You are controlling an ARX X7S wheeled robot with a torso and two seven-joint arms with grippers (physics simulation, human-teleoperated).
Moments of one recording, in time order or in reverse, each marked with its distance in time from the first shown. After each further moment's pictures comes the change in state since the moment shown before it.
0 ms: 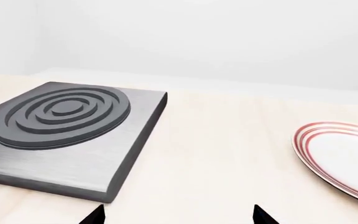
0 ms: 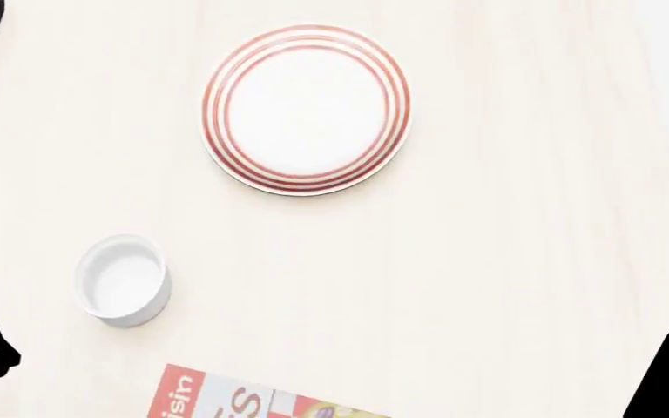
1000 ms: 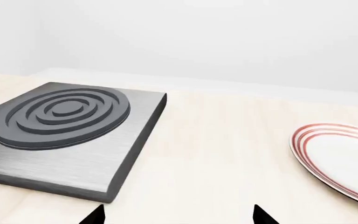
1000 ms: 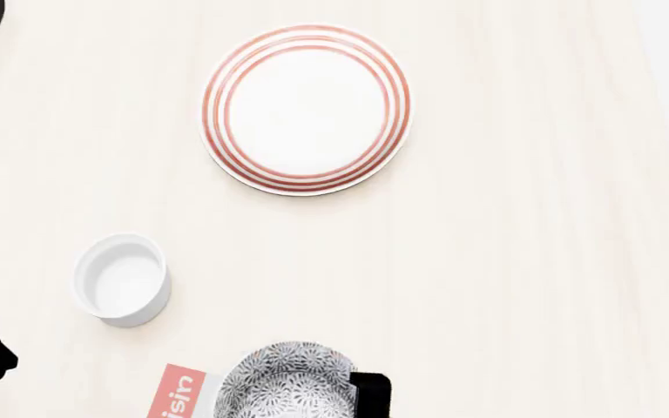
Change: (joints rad) left arm 0.013 -0.012 0.000 0.016 -0.017 0.005 -0.009; right arm 0.188 0.185 0.267 -0.081 0.125 0.481 0.066
